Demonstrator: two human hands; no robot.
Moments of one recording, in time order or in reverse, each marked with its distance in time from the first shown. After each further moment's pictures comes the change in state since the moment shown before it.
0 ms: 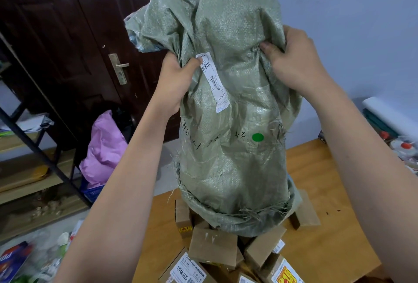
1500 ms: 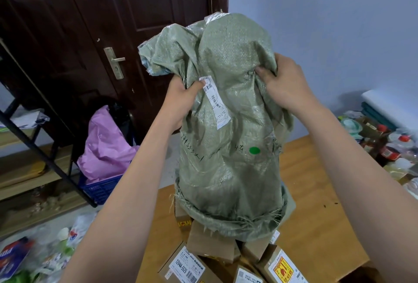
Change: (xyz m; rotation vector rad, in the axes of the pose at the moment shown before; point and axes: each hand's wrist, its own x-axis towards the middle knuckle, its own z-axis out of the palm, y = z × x) left_hand -0.012 -0.057 0.006 0.071 -0.064 -0.092; right_hand -0.028 0.038 0.033 0.017 -0.081 0.125
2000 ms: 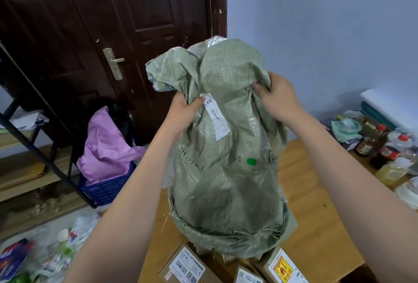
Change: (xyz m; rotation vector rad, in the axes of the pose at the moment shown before) left_hand -0.006 -0.034 0.000 0.027 -0.065 -0.082; right_hand -0.008 0.029 0.025 0.014 -0.041 0.063
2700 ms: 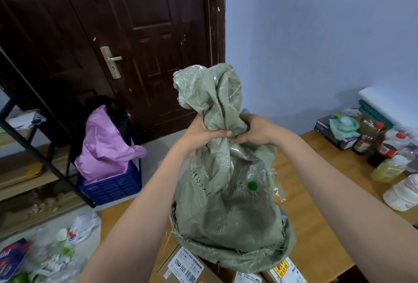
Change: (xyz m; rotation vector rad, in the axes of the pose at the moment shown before) left_hand -0.021 -0.043 0.032 0.011 -0.286 -0.123; right_hand -0.022 0.036 0.047 -0.136 -0.645 0.175
